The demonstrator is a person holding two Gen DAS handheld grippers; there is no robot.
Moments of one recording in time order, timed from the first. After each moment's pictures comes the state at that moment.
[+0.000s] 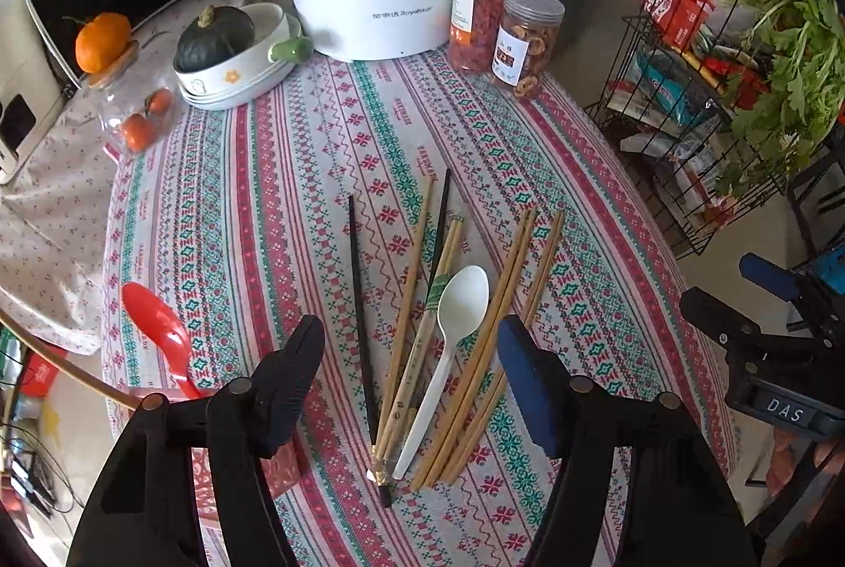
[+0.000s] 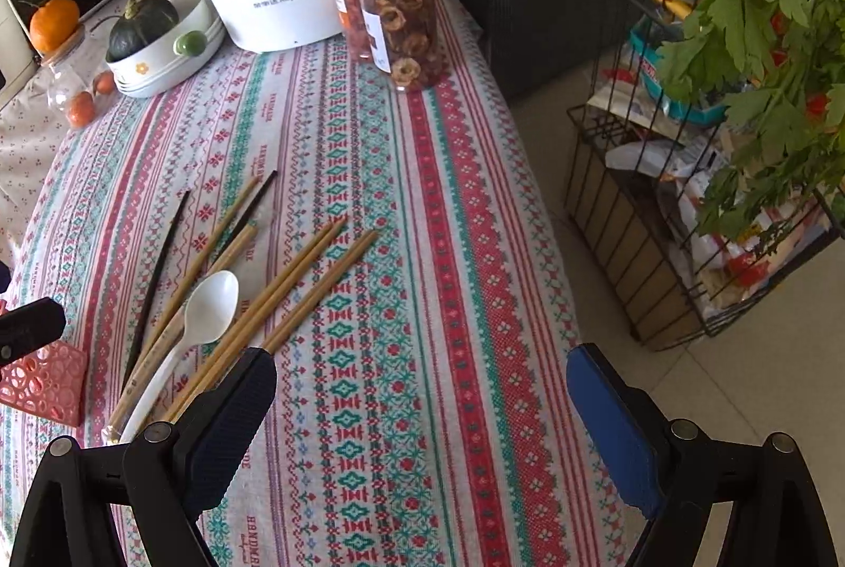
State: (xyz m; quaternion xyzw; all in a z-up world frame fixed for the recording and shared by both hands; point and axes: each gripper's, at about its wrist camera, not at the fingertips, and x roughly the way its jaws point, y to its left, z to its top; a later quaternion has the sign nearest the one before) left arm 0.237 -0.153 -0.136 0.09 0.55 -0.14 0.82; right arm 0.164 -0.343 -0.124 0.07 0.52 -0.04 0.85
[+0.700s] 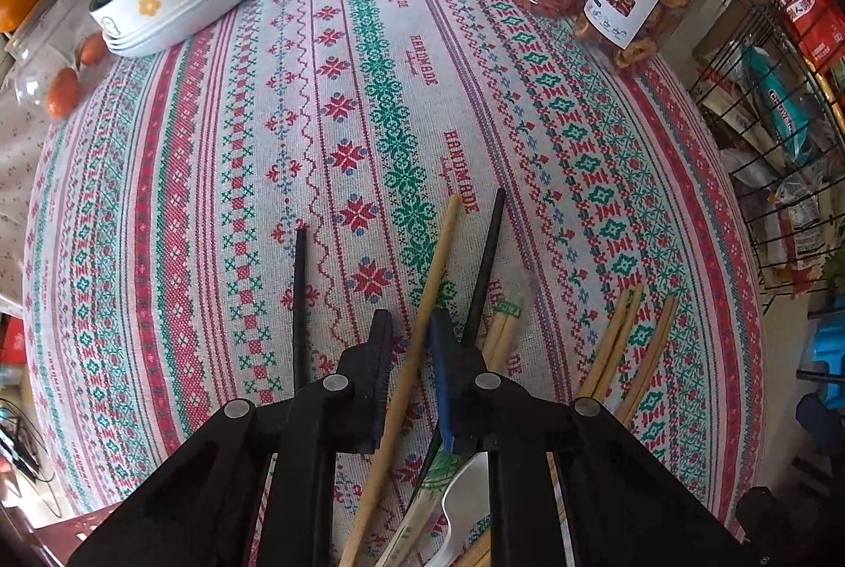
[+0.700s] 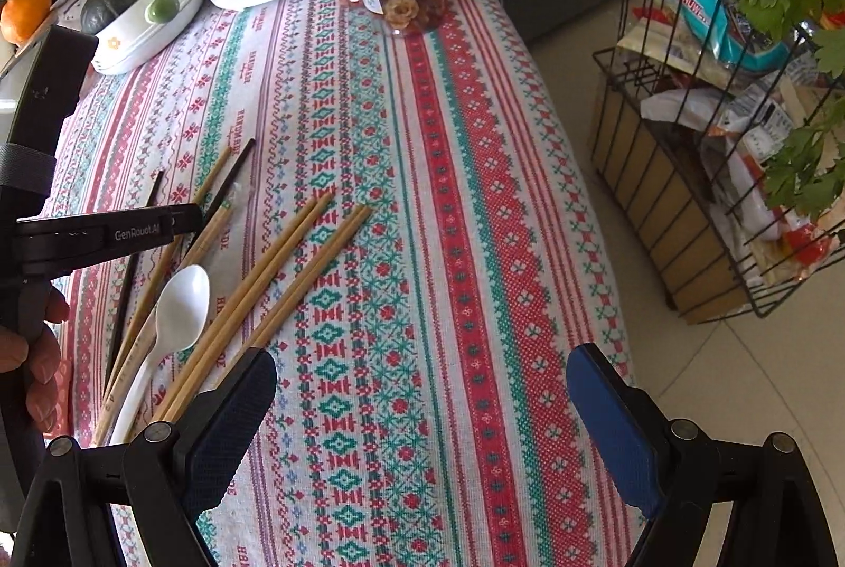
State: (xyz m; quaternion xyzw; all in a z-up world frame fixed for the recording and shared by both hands) left arm 0.334 -0.184 -0.244 0.07 0.62 -0.09 0.78; right arm 0.193 -0.348 -0.163 0.10 0.56 -0.02 0.82
